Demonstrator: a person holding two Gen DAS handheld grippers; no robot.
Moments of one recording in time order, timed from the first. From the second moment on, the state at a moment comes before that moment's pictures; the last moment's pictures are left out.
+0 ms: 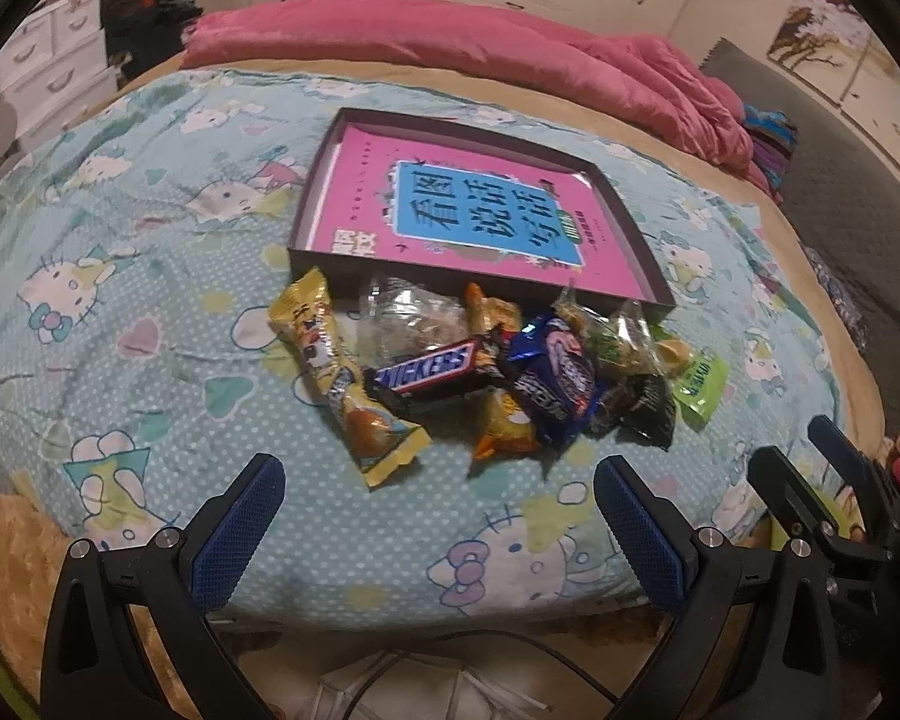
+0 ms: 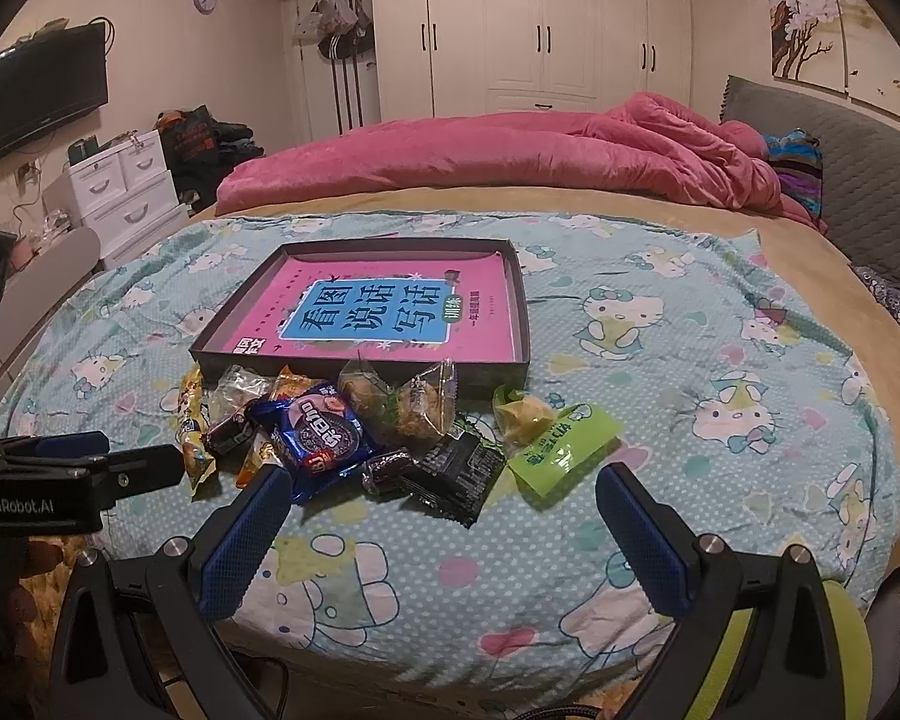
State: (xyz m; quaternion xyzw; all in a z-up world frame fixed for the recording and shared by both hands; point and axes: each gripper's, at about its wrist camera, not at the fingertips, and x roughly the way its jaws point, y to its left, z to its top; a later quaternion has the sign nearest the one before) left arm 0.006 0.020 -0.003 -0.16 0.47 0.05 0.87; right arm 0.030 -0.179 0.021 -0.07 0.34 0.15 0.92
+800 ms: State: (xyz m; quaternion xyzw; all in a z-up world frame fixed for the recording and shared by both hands) left arm 0.035 0.106 -0.062 -0.33 0.50 0.08 0.80; right arm 0.075 -0.199 0.009 -0.06 0.35 0.13 0.93
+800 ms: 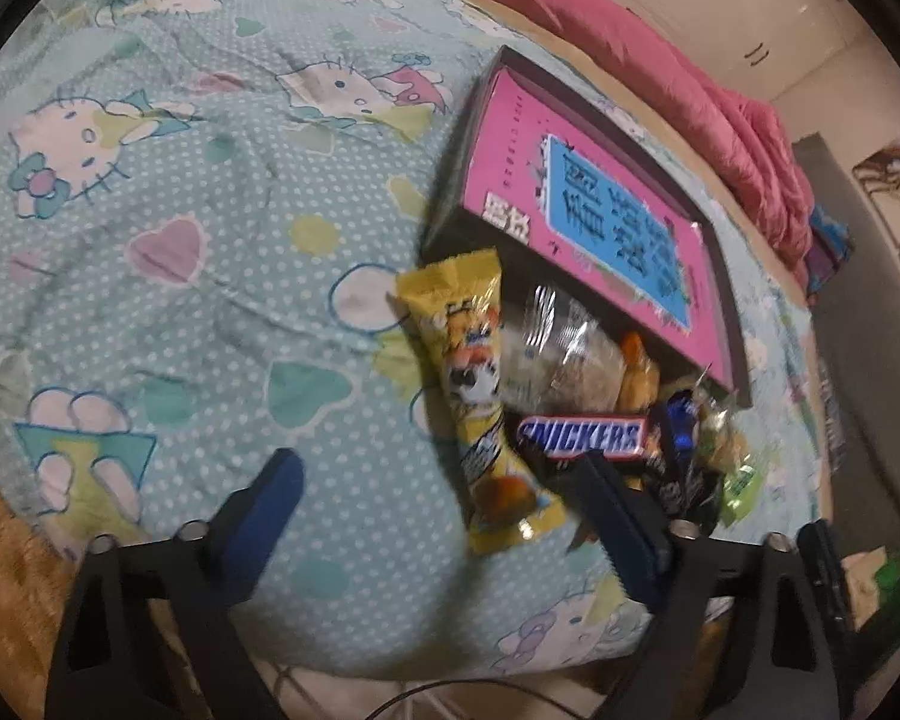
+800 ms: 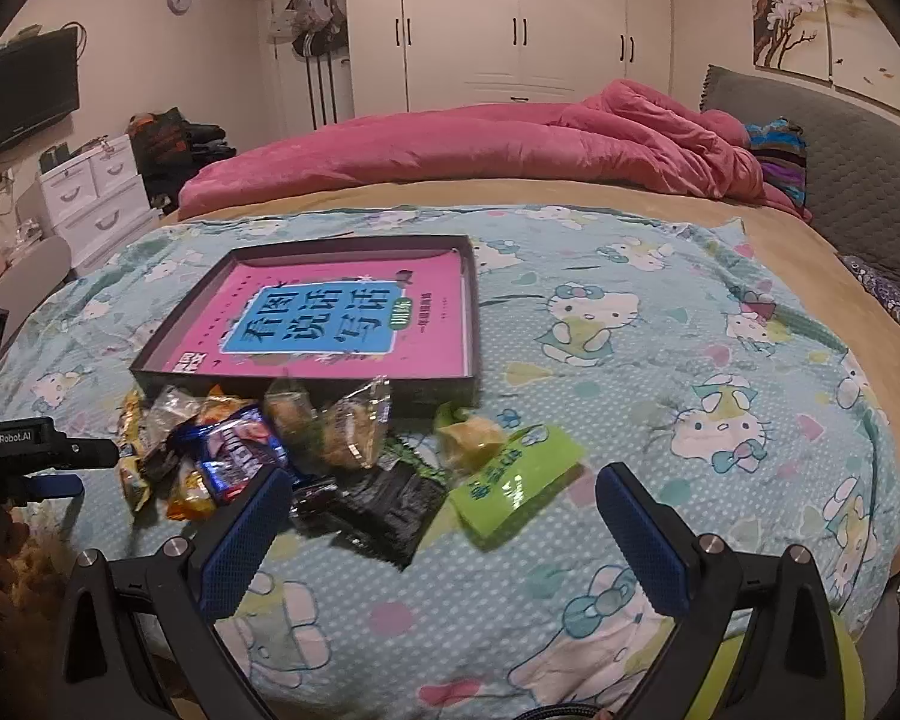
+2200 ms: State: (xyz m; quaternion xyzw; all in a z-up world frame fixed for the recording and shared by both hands) left arm 0.069 0.104 -0.078 -0.29 0.49 0.05 0.82; right arm 0.175 -0.192 -0.065 -0.16 0.44 0.21 0.86
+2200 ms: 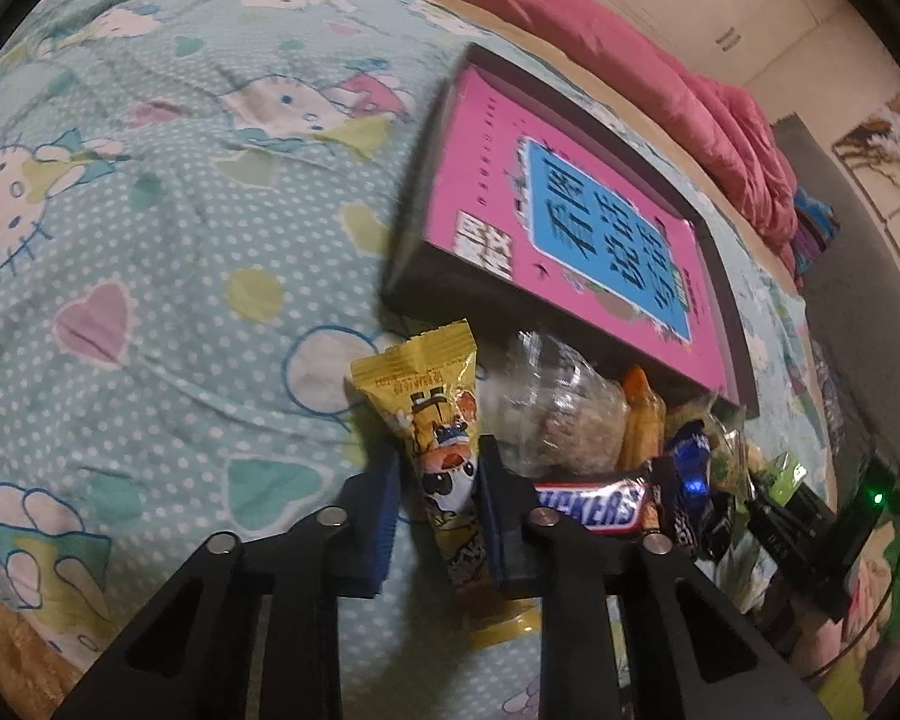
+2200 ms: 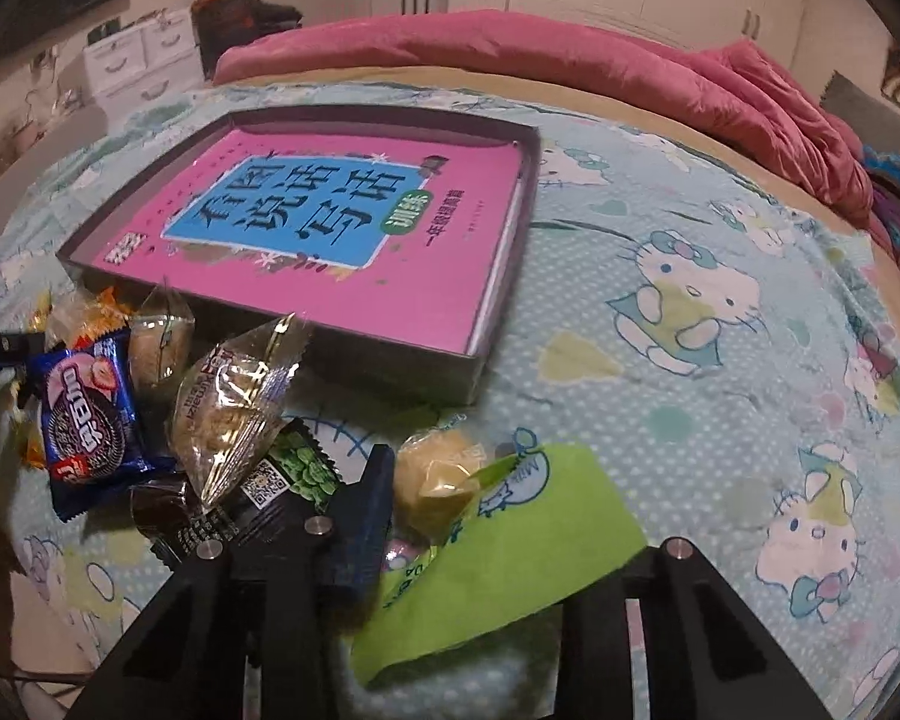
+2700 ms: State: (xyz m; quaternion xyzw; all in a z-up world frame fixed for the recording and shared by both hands) left arm 0.050 0.106 -0.055 -0.32 0.46 0.02 0.83; right arm 0.161 -0.223 -0.018 -0.04 0.39 0.20 0.90
